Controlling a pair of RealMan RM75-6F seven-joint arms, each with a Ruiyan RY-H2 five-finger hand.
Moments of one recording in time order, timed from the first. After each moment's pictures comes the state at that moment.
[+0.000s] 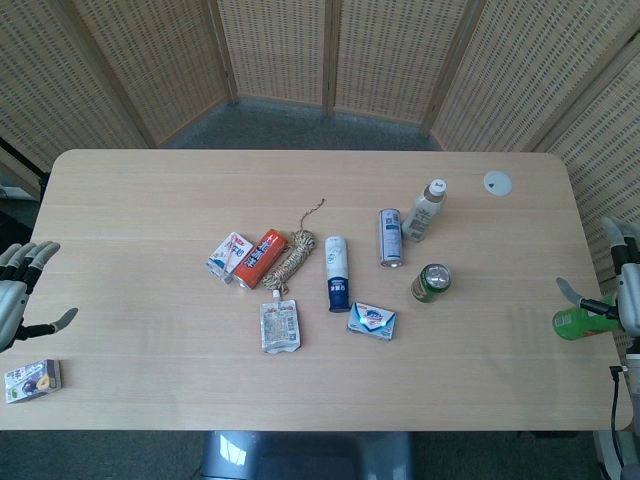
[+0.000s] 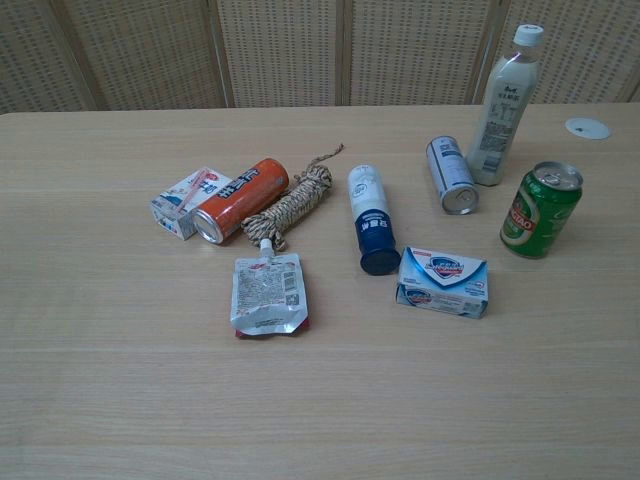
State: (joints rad) left arm -0.22 -1.01 -0.08 -1.54 1.46 1.29 -0.20; right arm 0.24 -1.09 0.24 -1.43 -1.30 1.35 0.14
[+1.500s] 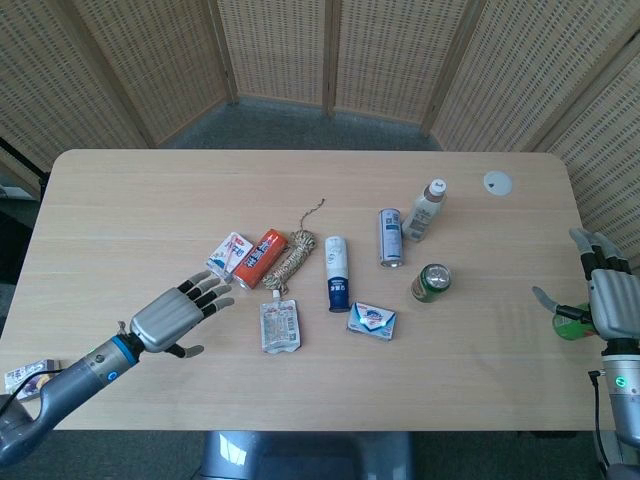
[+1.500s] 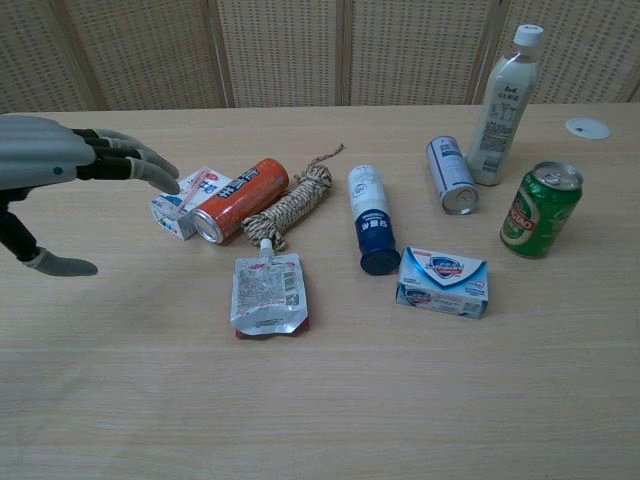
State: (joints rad) left arm -0.63 -1.15 -0.02 -1.65 1.70 0.85 0.08; right arm 0.26 -1.13 0.21 -1.46 -1.30 1.29 0.14
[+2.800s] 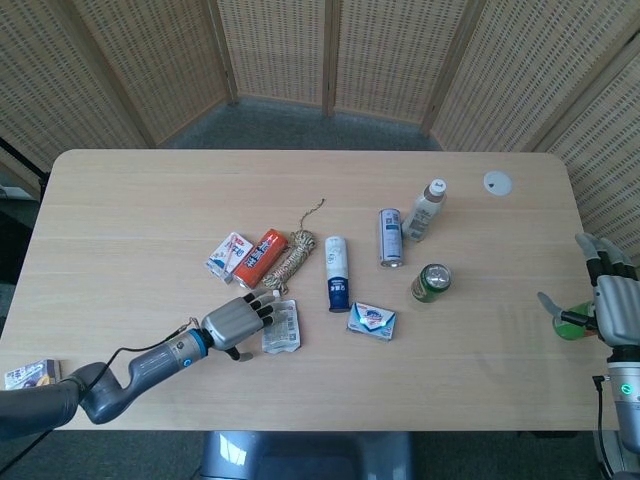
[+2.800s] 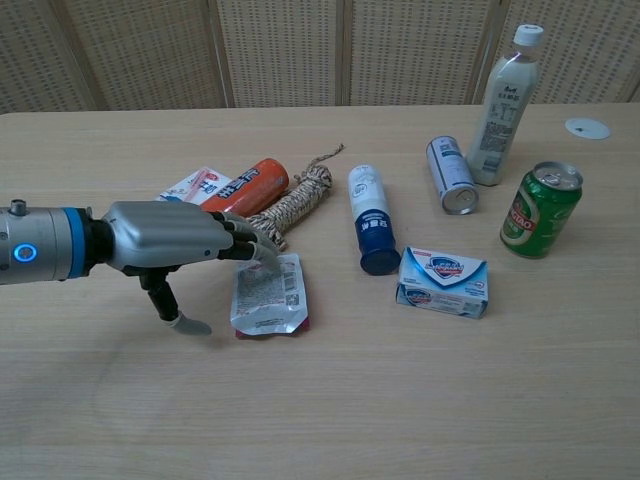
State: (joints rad) left arm -0.84 -1.53 0.02 -1.34 1.60 0.67 0.06; right arm 0.23 -1.12 0.19 -1.46 -1.32 1.32 0.14
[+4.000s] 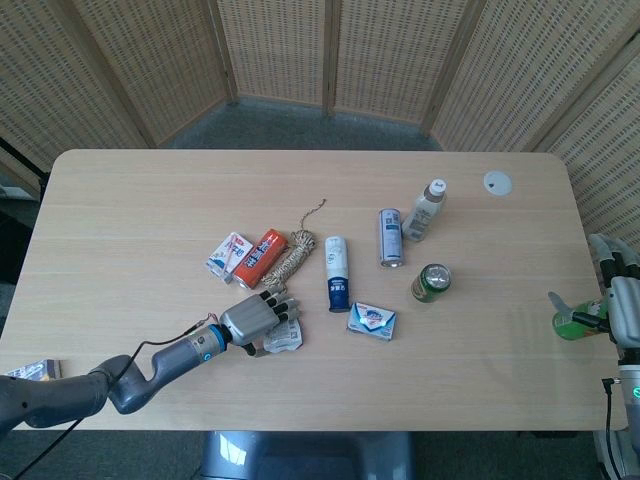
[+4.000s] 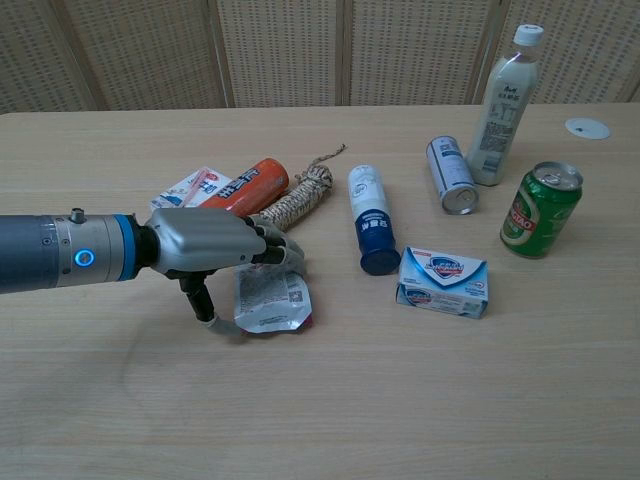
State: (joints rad) left arm -0.90 -1.64 0.03 -1.22 1.55 0.68 0.06; right arm 0.21 -1.10 0.20 -1.45 -1.31 1.32 0.19
